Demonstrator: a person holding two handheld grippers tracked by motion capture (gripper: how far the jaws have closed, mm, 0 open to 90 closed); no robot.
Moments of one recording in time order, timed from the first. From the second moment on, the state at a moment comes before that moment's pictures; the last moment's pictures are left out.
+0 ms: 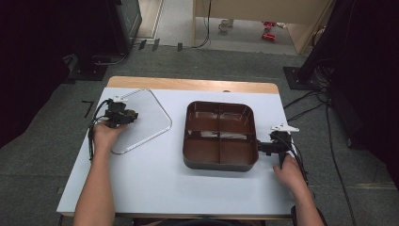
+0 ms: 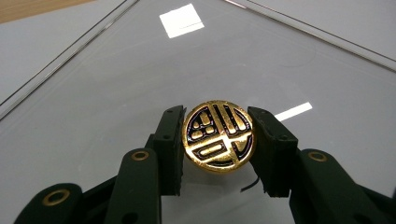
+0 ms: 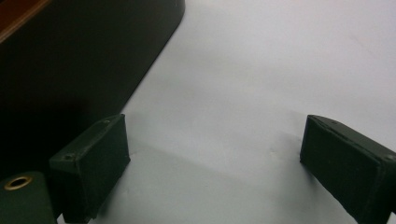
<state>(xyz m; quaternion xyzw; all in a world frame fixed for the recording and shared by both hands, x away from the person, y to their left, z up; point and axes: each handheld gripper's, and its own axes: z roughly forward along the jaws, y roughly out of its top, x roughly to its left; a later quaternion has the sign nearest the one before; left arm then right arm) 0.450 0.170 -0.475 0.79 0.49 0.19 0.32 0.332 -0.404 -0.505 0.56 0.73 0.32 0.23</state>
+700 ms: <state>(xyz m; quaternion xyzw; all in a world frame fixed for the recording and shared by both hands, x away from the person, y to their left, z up) 0.442 0.149 -0.444 0.80 0.47 0.16 0.35 0.332 -0.404 -0.505 0.56 0.73 0.32 0.23</state>
